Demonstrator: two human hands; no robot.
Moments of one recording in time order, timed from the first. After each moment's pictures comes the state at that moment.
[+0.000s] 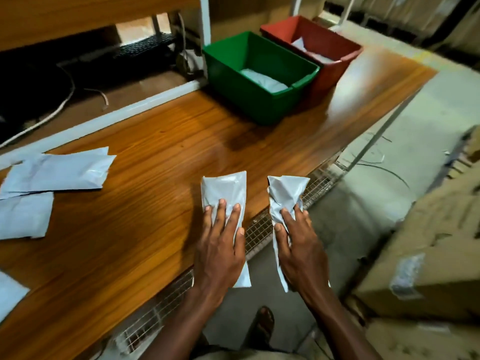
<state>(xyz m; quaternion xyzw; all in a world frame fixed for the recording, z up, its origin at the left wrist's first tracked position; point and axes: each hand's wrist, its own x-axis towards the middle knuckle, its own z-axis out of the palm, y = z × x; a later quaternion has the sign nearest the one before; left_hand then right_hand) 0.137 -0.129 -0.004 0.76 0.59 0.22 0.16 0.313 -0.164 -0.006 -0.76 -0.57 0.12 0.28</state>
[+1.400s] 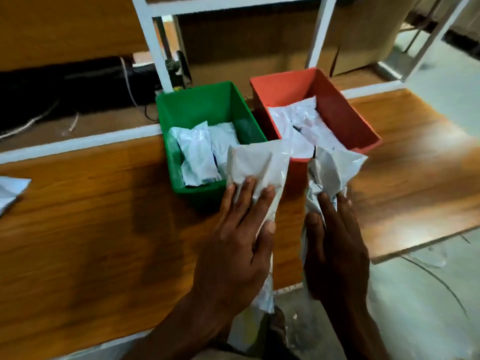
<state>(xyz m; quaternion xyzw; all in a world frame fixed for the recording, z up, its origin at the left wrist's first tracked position) 0.496 0.136 0.112 0.70 0.64 0.32 0.09 0.661 0.166 0.081 -0.64 -0.66 0.11 0.38</state>
